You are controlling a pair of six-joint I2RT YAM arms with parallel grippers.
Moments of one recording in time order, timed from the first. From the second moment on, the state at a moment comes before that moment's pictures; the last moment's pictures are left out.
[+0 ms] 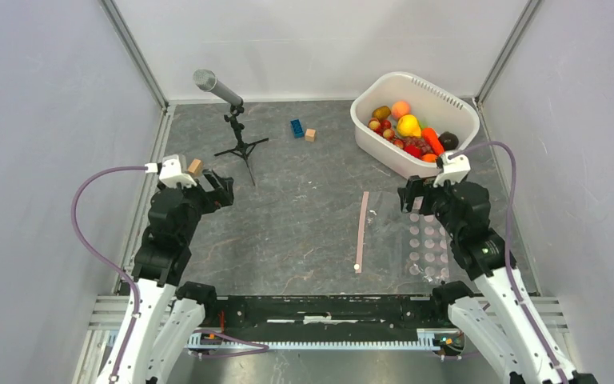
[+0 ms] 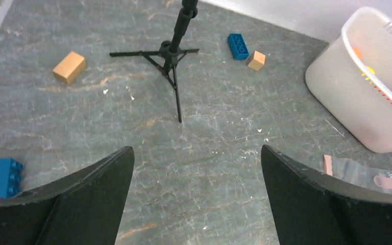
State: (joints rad) left arm -0.18 0.55 0.70 -0.37 -0.11 -0.36; right arm 0.28 0.61 0.66 -0.36 0.04 0.12
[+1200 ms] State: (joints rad) left arm -0.18 0.40 0.51 -0.38 0.08 -0.59; right arm 0.84 1.21 0.49 -0.22 0.32 0.34
